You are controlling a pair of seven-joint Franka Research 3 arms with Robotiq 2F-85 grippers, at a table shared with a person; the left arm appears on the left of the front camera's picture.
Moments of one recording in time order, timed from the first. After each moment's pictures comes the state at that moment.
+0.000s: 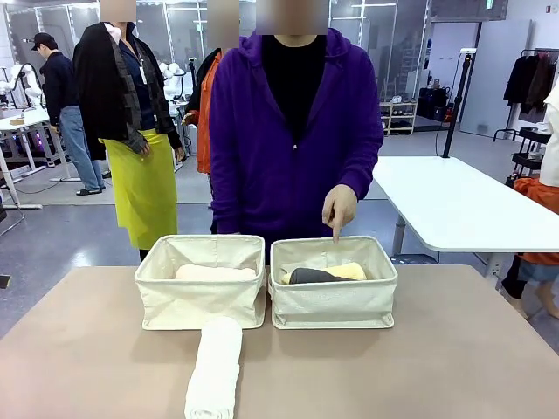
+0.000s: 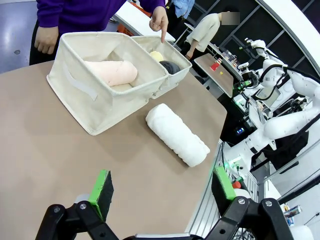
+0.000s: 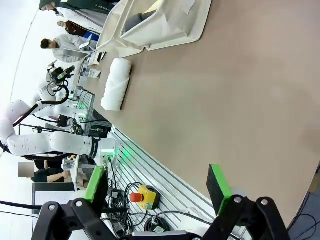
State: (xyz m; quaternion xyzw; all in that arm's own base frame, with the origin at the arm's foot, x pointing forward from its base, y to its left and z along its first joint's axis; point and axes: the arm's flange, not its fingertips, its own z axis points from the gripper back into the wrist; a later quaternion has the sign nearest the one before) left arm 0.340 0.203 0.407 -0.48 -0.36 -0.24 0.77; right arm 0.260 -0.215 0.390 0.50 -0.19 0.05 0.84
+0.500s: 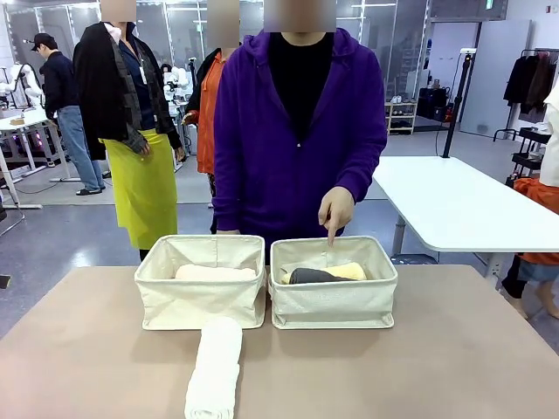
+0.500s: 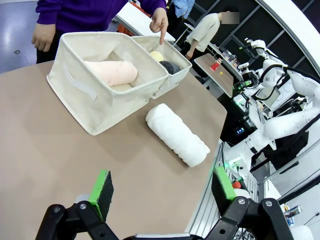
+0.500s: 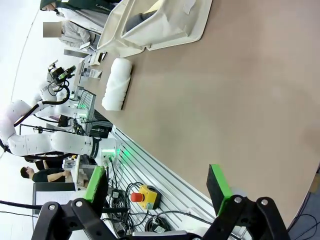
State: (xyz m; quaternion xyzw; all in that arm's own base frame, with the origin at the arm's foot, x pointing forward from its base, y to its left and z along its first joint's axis) left arm 0.340 0.203 0.407 -0.48 -0.36 -0.24 0.77; right arm 0.259 -0.215 0.390 0.50 -0.19 0.05 0.84
